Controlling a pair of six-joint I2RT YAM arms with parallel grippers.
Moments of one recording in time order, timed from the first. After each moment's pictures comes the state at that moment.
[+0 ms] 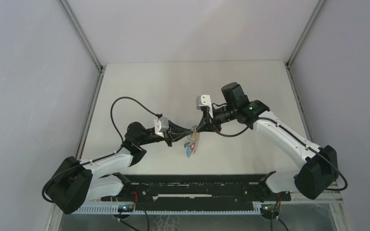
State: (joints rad) left arm -0.63 1.15 0.37 1.00 0.78 -0.12; right arm 0.59 1.33 1.16 -0.61 -0.93 -0.58
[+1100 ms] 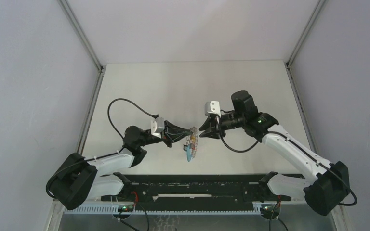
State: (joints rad) left arm -0.63 1.20 0.32 1.22 0.79 -0.23; right arm 0.58 1.18 0.96 -0.41 -0.93 -0.49
